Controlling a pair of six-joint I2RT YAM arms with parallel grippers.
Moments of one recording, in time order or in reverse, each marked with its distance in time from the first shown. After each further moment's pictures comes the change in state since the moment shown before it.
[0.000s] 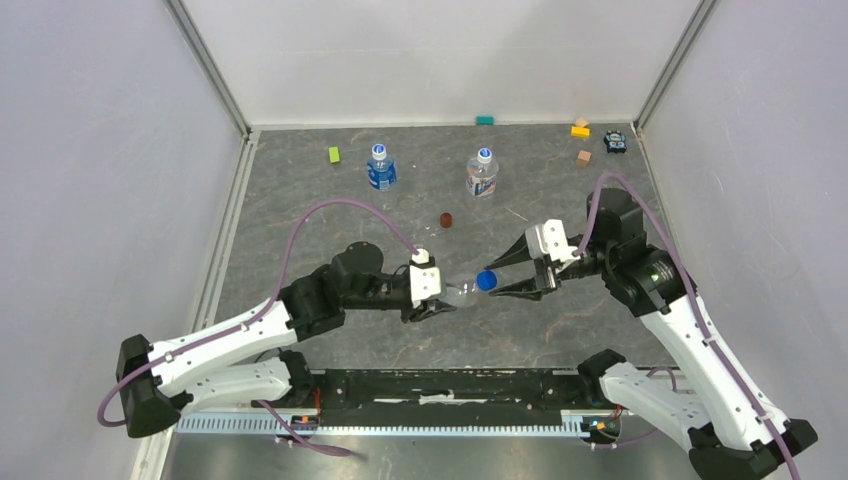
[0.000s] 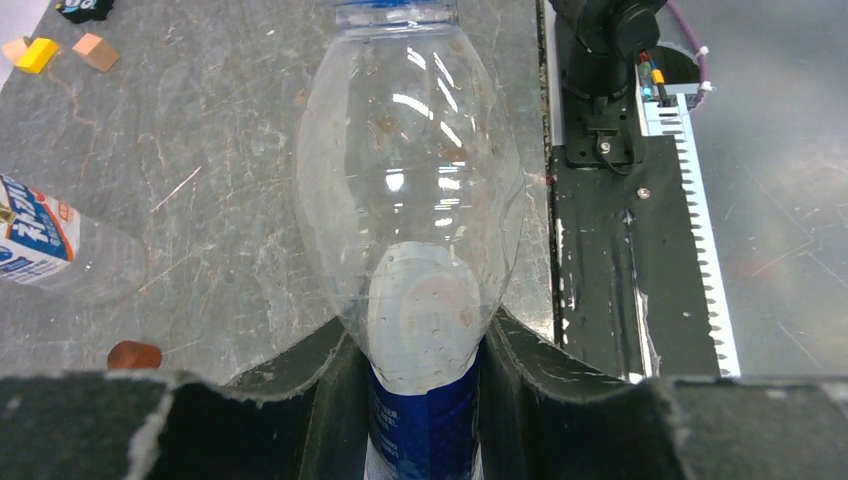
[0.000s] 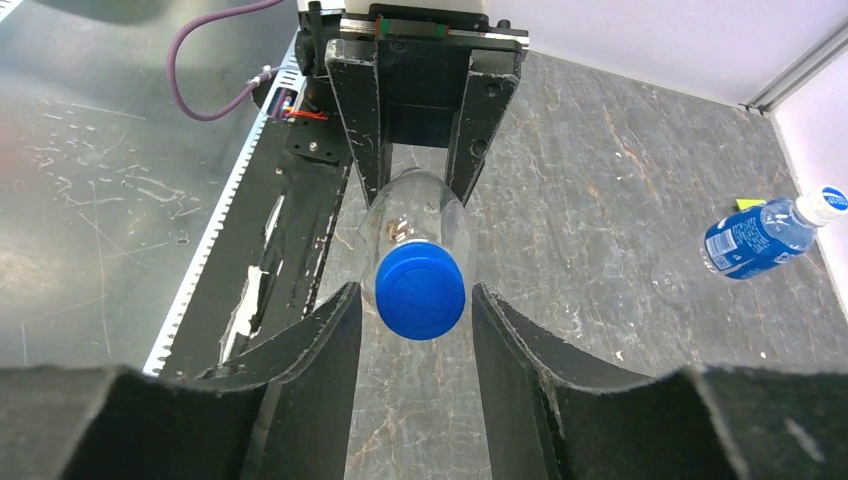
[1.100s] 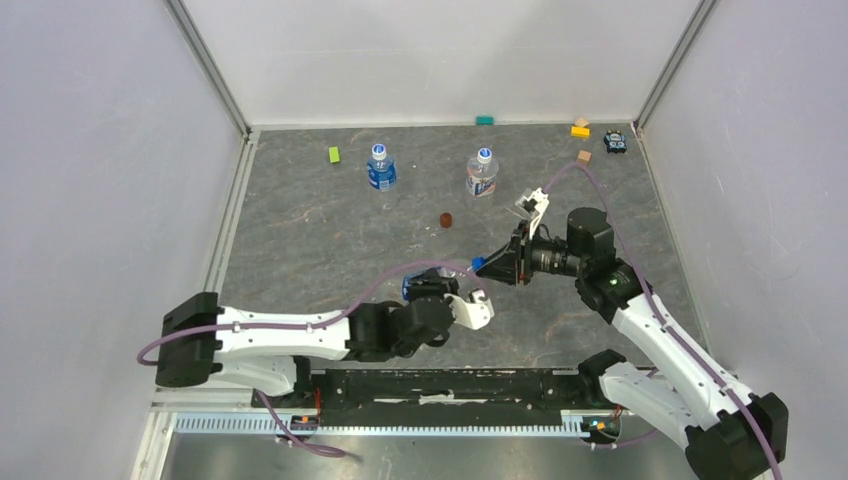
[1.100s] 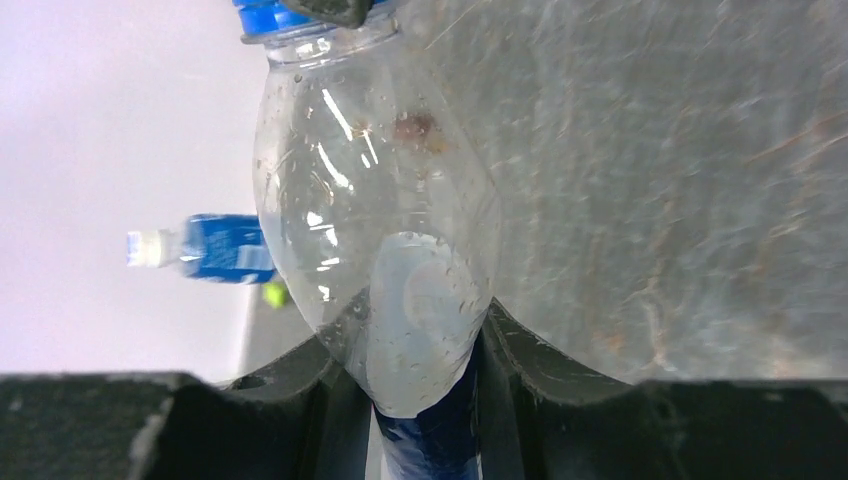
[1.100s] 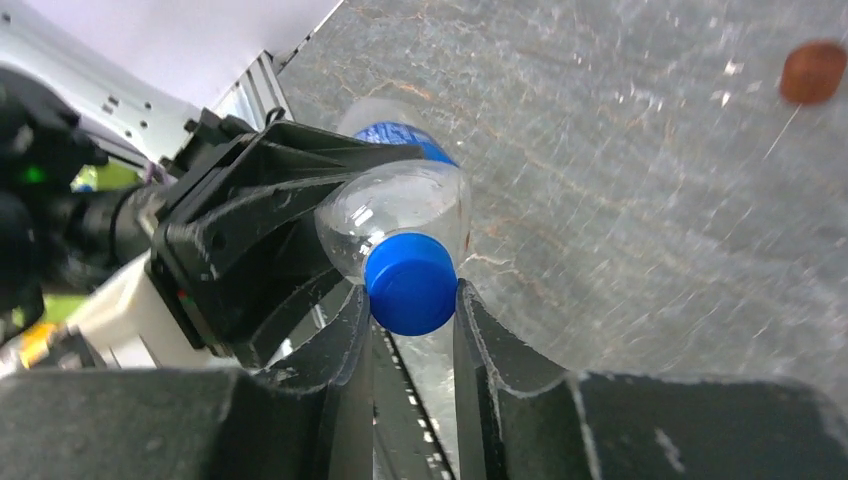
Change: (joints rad) left arm -0.348 0.290 0.006 0.037 -1.081 0.214; right arm -0.024 0.028 -0.365 0.485 0.391 0.909
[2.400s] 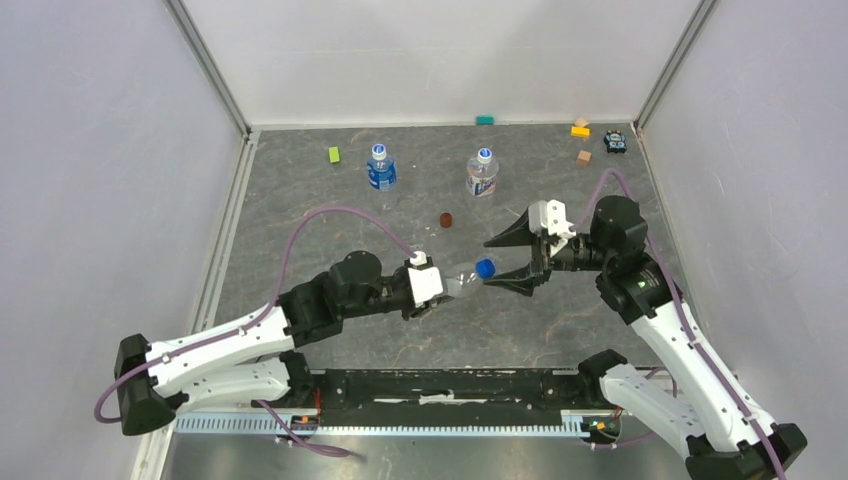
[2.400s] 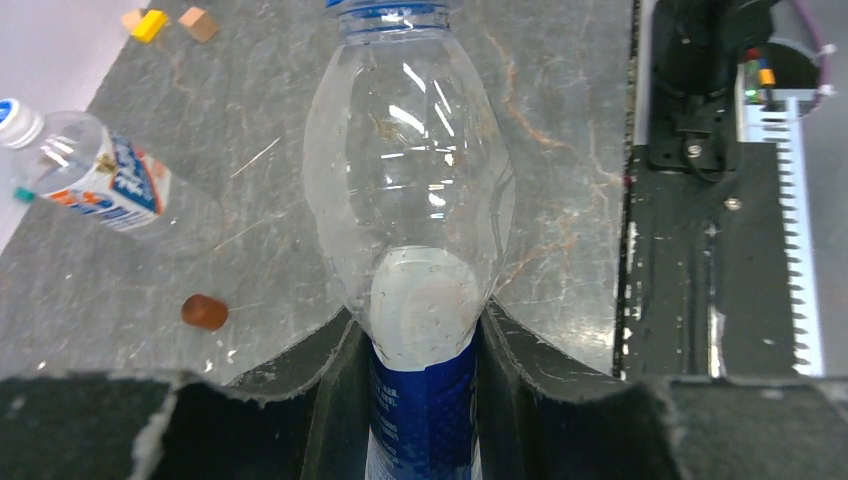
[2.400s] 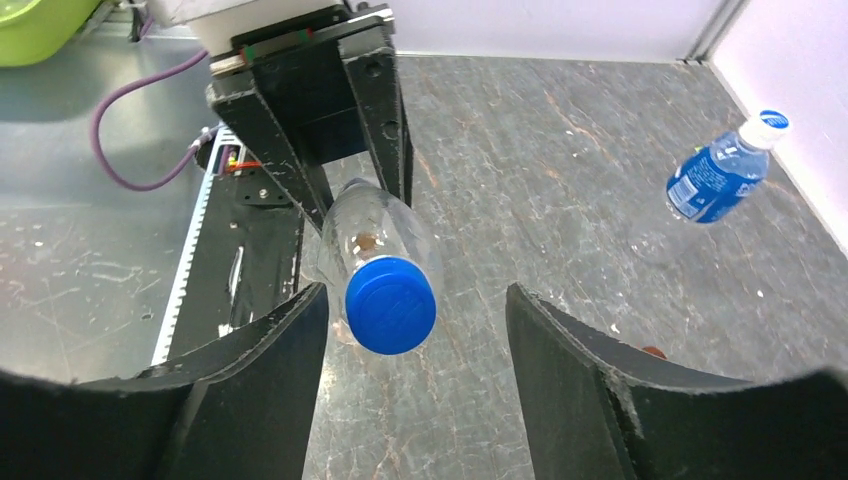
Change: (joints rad) left arm 0.295 -0.323 -0.047 0.006 0.853 -0.203; right arm -0.026 -0.068 0.185 -0.079 -0.286 -0.516
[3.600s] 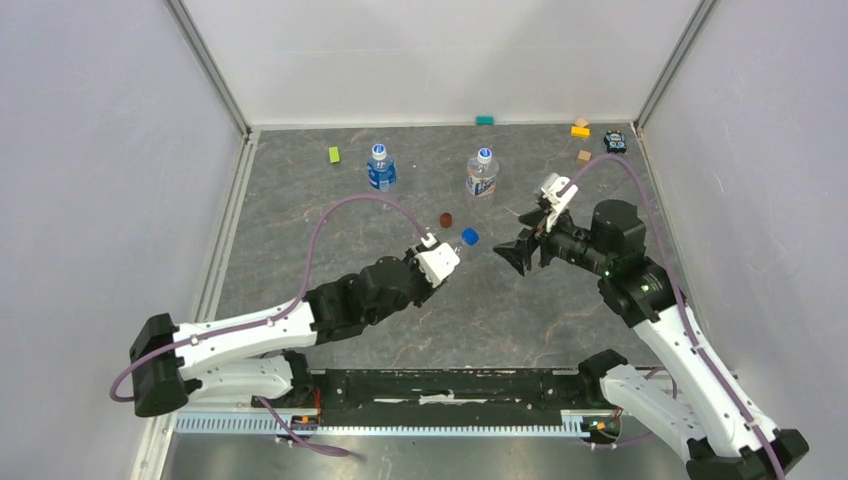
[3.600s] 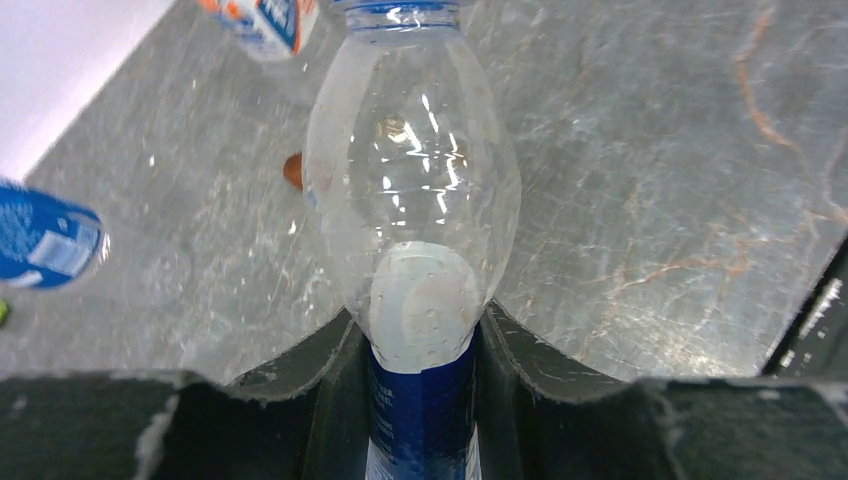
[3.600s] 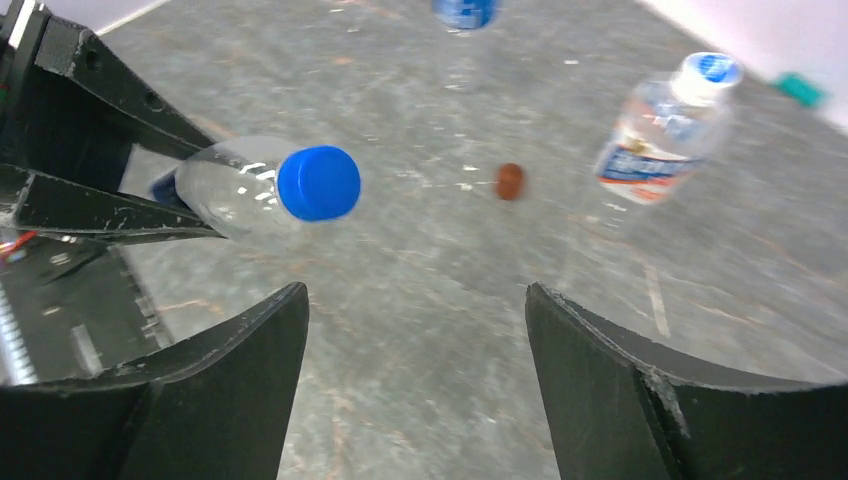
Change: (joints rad) left arm -0.076 0.130 0.012 0.029 -0.488 -0.129; right arm 0.000 -0.005 -0.002 -0.114 0.531 0.157
